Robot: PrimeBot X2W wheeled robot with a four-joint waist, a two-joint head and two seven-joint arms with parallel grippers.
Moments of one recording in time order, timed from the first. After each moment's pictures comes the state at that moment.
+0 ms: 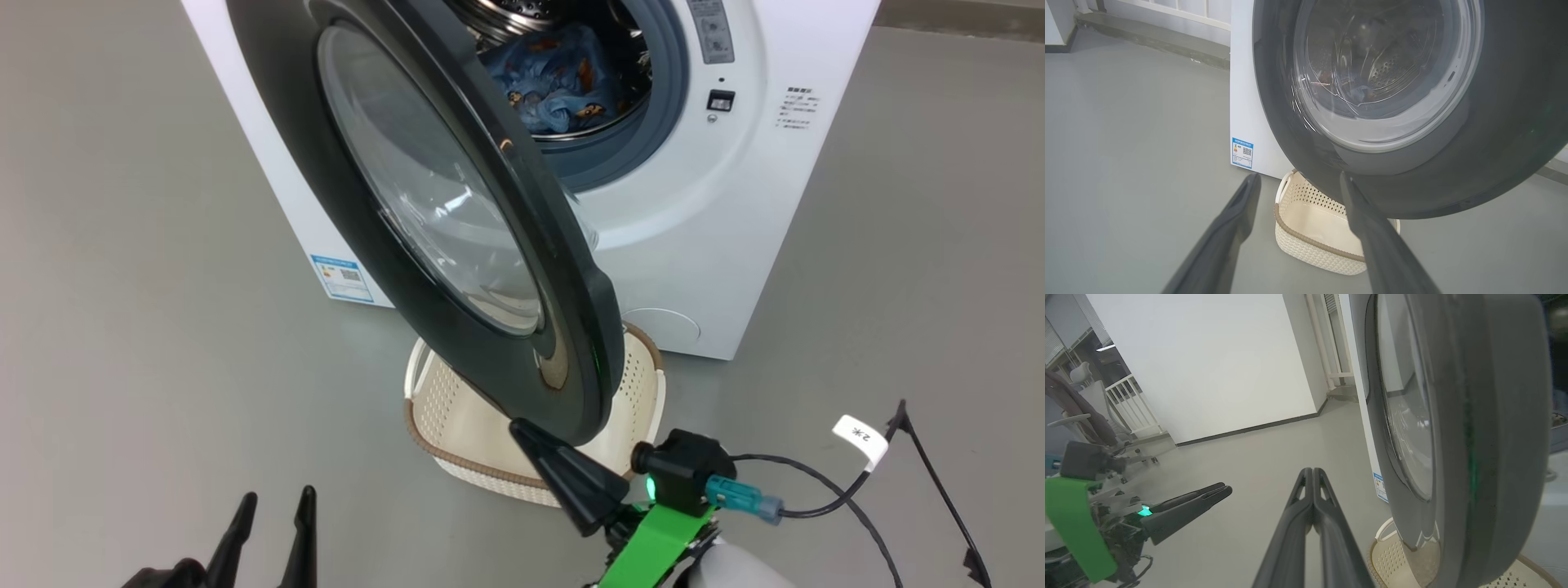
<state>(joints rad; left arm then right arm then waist) 0.08 0.12 -0.14 0.14 -0.46 -0.13 -0.25 -0.33 -0.10 0.69 0.28 0.51 0.12 -0.26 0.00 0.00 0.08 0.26</state>
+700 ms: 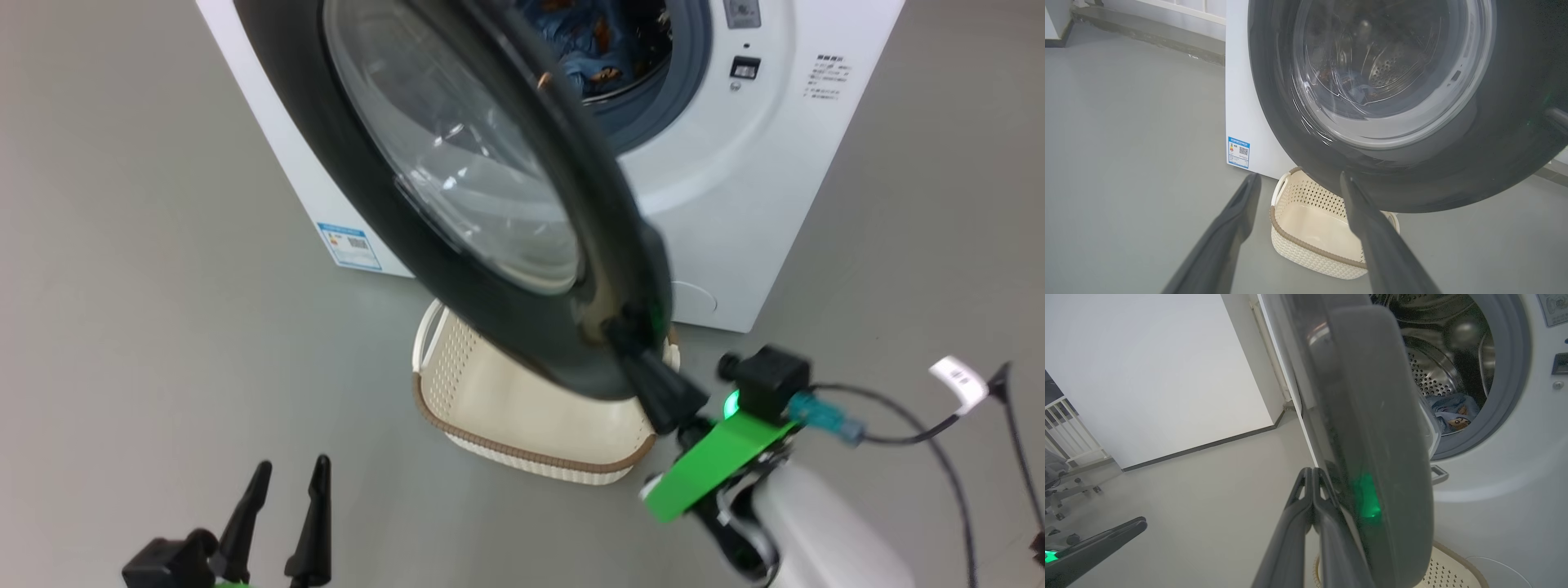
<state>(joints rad) 0.02 0.10 -0.16 0.15 -0.47 -0.13 -0.25 -0.40 -0.10 0.46 0.36 0.47 0.13 -0.26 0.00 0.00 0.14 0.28</state>
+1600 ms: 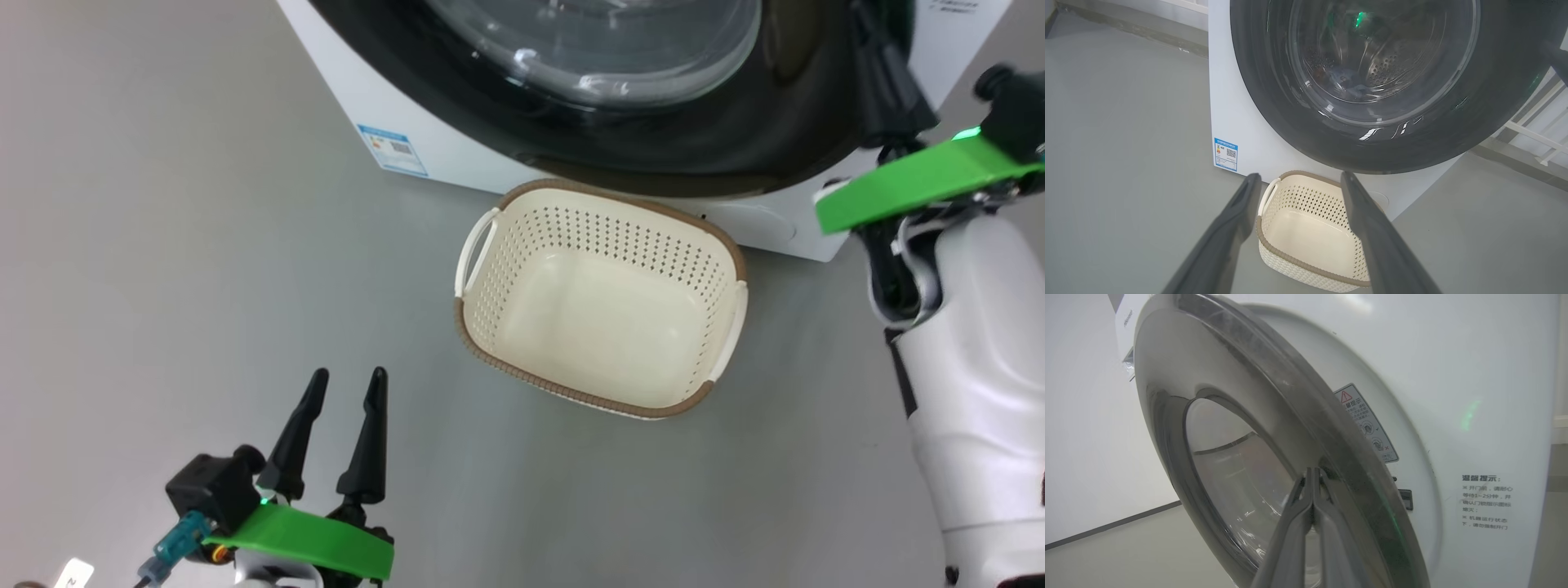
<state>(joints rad) -0.14 0.05 -0.24 0.13 -0.49 -0.13 -0.25 -0.81 -0.16 0.03 0.50 0.35 0.13 -0.26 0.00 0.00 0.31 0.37</state>
